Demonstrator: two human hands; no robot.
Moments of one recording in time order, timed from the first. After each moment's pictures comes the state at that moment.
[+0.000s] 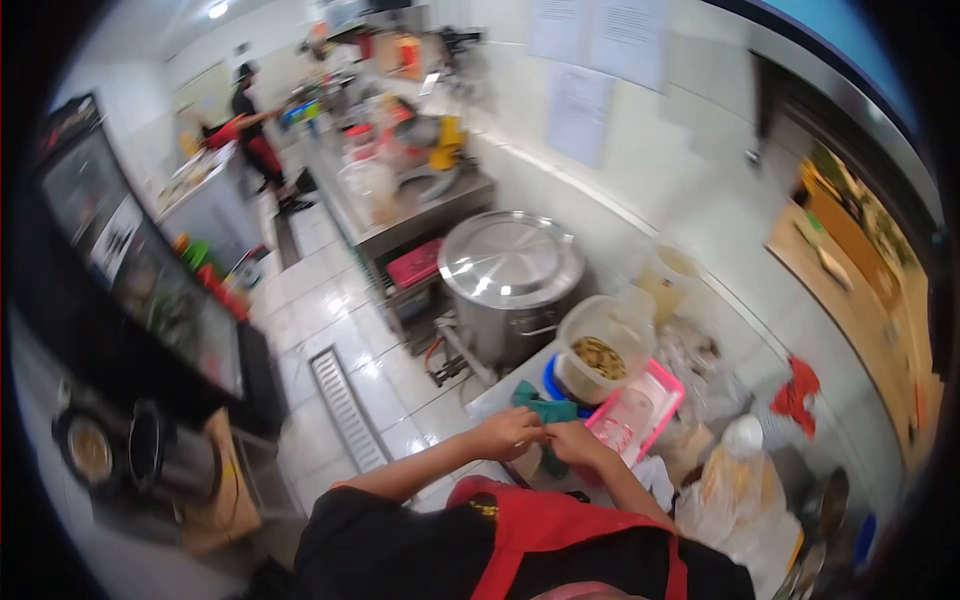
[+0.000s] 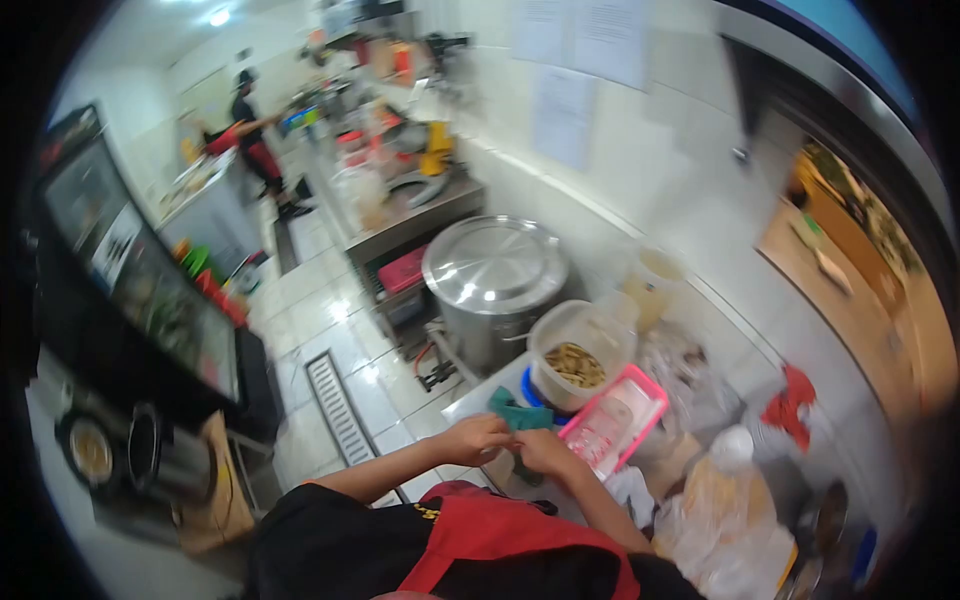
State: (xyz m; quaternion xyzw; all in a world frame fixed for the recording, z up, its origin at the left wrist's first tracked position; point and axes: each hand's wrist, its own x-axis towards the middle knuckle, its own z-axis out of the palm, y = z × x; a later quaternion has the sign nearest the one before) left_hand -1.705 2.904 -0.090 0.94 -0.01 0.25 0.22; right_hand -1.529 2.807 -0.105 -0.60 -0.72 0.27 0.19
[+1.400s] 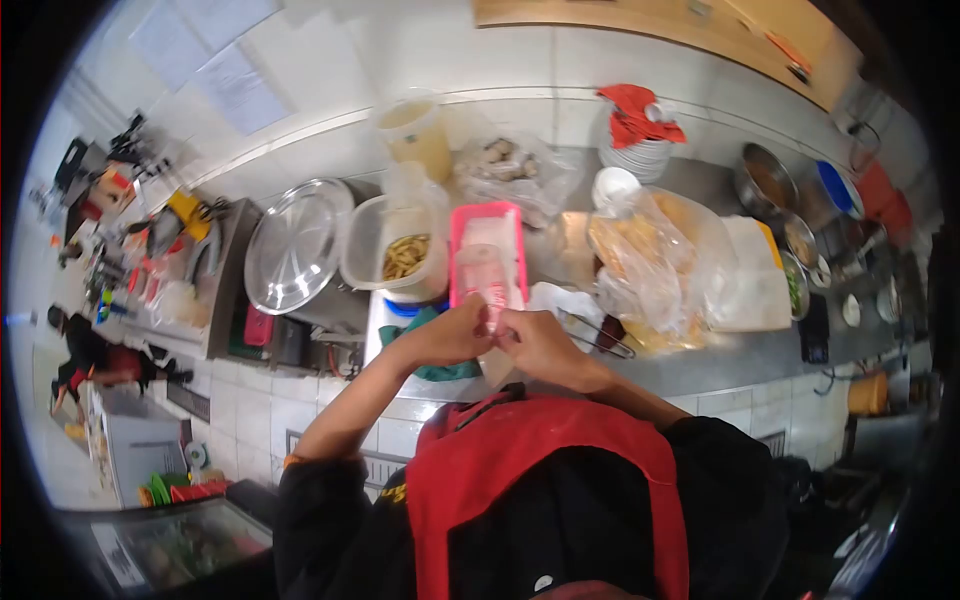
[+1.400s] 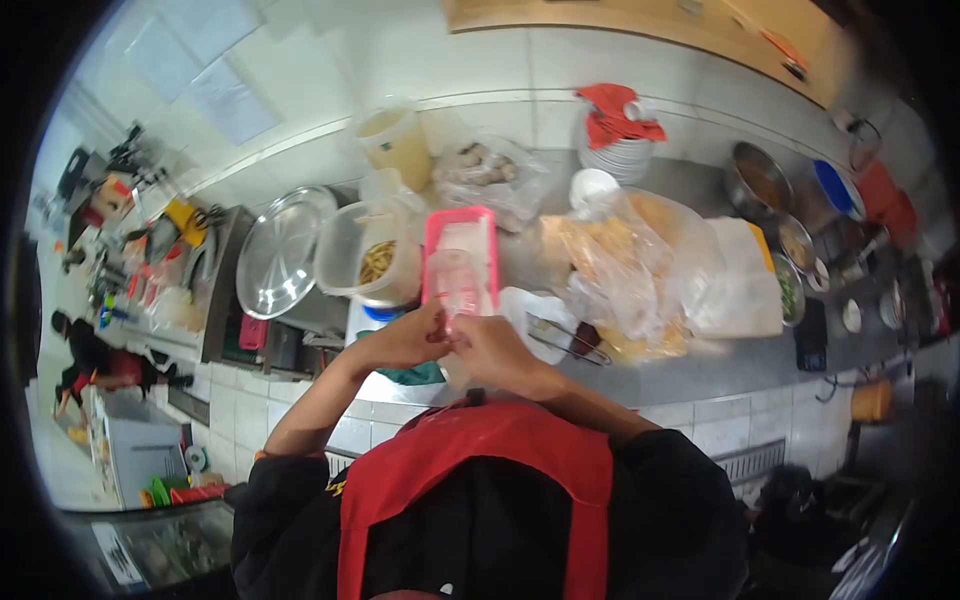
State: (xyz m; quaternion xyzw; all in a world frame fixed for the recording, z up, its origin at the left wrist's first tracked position) left_hand -1.566 2.843 0.000 0.89 -0.03 -0.22 0.39; right_hand -1.527 2.669 -0.022 -0.78 -0.38 0.15 0.47
